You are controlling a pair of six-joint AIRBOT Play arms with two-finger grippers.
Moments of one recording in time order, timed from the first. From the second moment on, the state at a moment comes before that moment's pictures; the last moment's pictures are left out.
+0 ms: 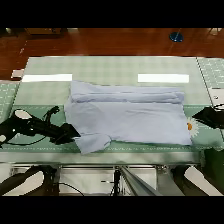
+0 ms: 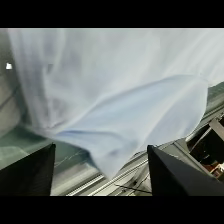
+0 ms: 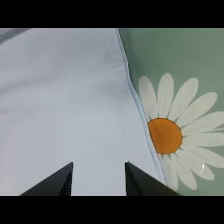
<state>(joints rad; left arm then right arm) 0.14 -1.20 0.45 0.80 -1.25 -1.24 -0.73 -1.08 0.78 -1.07 1.31 1.12</state>
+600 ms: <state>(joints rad) 0.05 -1.27 0.44 0.76 -1.22 -1.20 -0.73 -1.03 0.69 -1.20 1.35 1.17</state>
